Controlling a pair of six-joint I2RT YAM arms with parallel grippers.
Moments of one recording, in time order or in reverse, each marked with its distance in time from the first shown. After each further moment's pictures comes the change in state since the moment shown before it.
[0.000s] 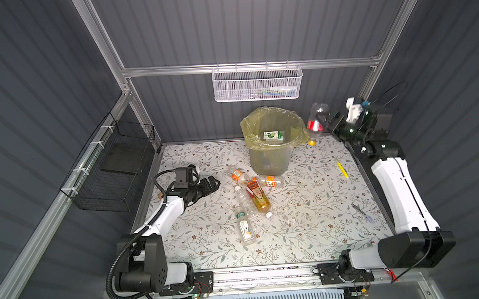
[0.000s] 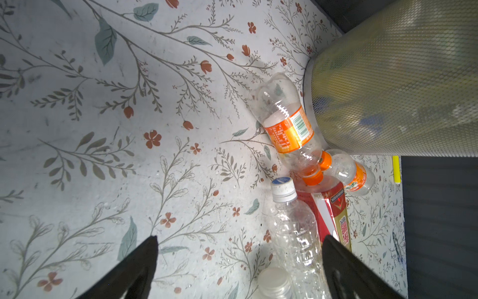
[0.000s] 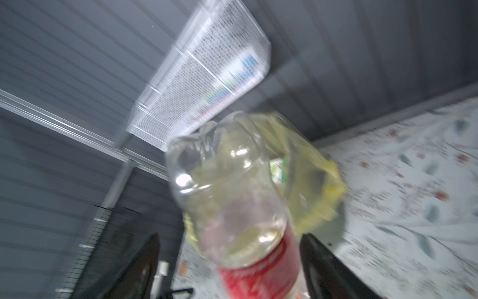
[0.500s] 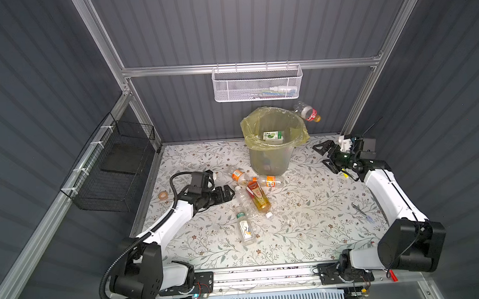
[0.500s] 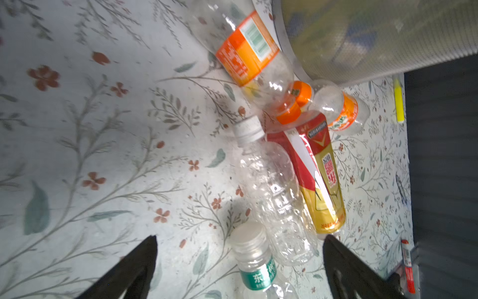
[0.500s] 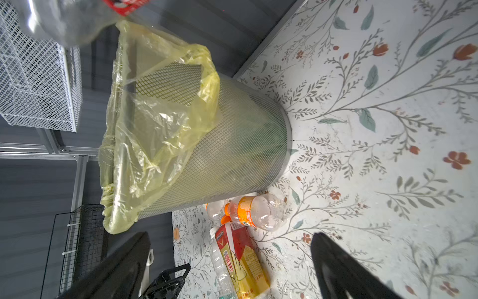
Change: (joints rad) left arm -0.231 -0.024 -0.034 -0.045 -0.035 -0.020; right arm -0.109 -0.100 -0.549 0.001 -0.048 0.034
